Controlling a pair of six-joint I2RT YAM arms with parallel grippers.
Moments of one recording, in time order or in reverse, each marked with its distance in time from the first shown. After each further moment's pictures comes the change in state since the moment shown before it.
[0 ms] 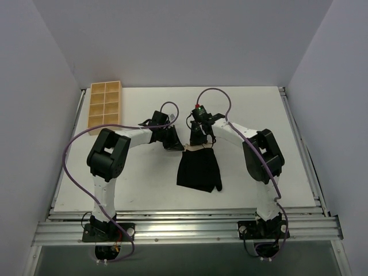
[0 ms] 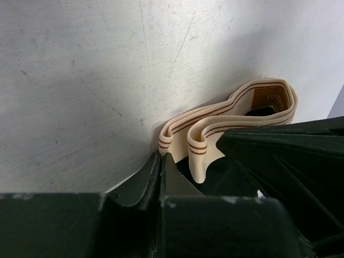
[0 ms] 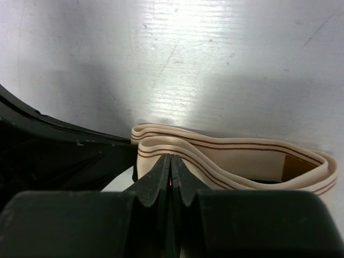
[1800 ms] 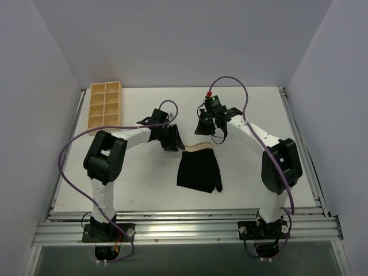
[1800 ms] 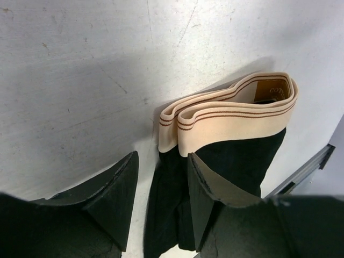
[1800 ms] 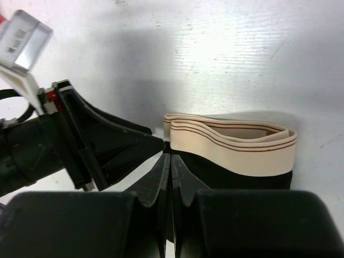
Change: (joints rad) left arm -0.002 -0.055 0.012 -0.103 -0.054 0.024; right arm -0.054 -0.202 -0.010 -0.016 -0.036 0.023
